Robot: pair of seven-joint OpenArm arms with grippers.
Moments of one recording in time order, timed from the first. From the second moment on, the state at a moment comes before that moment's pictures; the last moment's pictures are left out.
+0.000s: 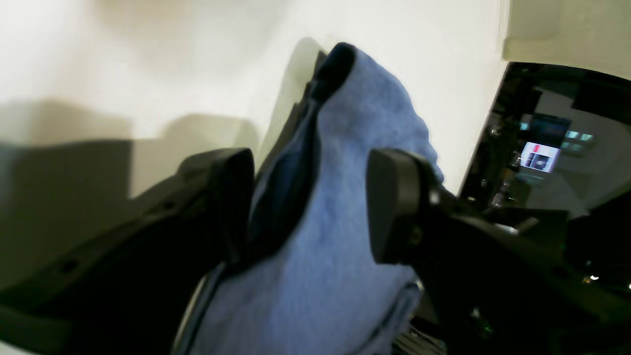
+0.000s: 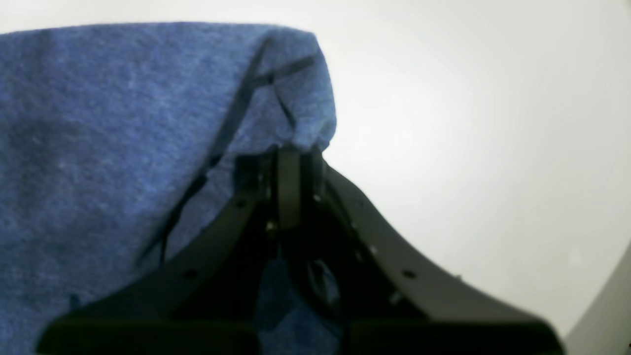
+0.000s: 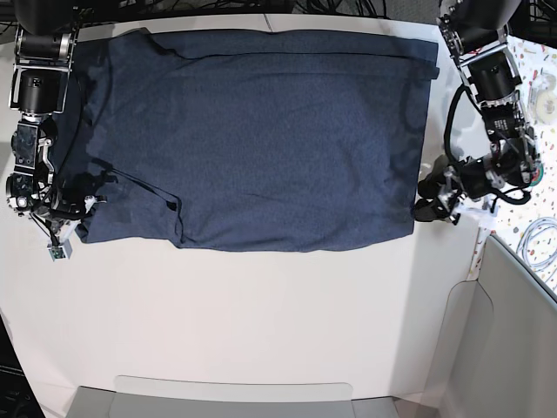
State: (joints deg) left arm -14.3 -21.8 -24.2 58.3 -64.6 -6.5 70.7; right arm 19.2 27.7 5.4 62.9 13.6 22.7 -49.3
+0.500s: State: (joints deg) left arm -17.0 -26.6 0.0 53.3 -69.3 -9.3 48.8; right arm 19.2 27.6 5.4 62.9 13.5 22.7 -49.1
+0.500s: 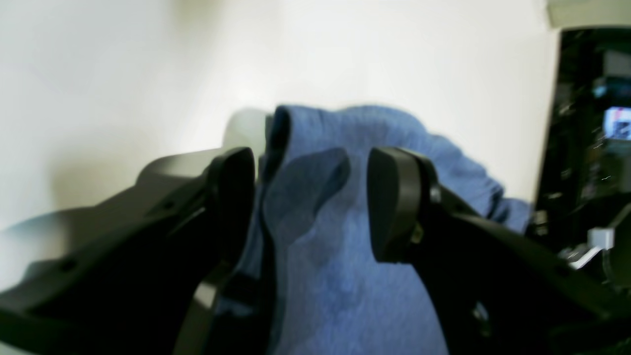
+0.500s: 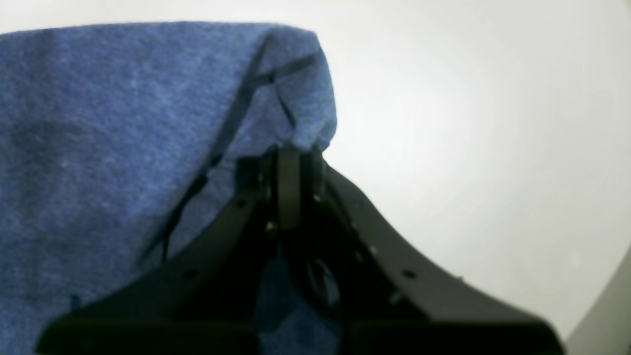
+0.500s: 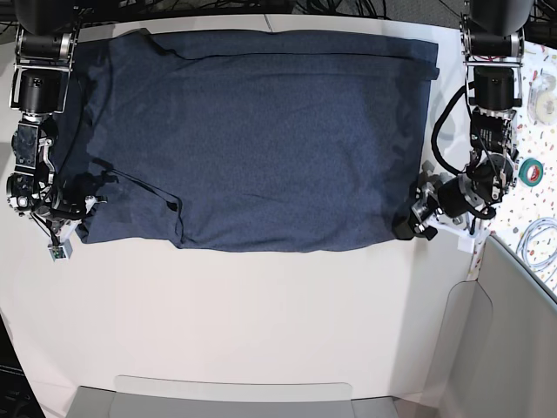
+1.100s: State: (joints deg) left arm -20.1 -23.2 -0.5 51.5 -68.5 -8.5 54.4; right arm 19.2 27.6 5.5 62.9 13.7 22.7 -49.1
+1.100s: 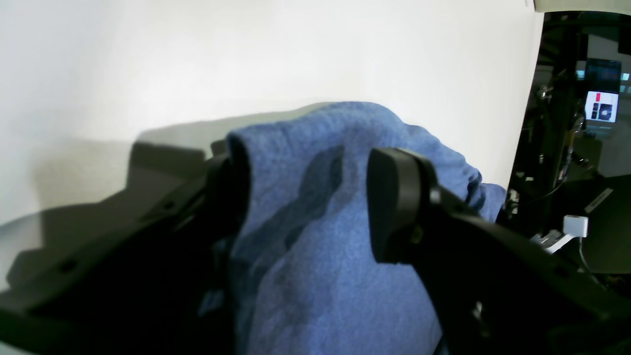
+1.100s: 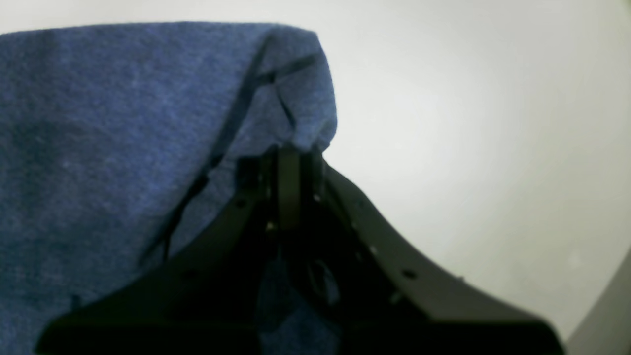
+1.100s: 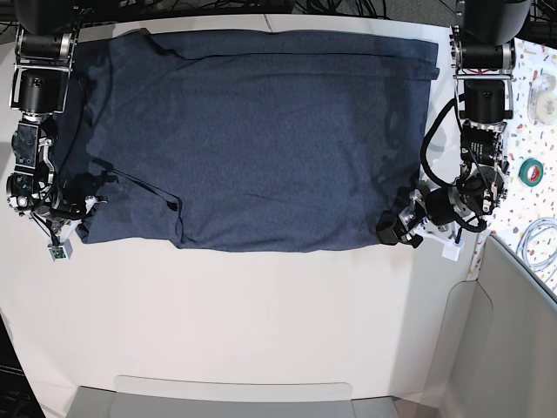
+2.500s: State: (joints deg) left arm -9.0 -22.6 -16.4 74.5 -65.3 -16.7 66.6; right arm 12.7 25.7 13.7 71.4 13.7 23.6 -51.1
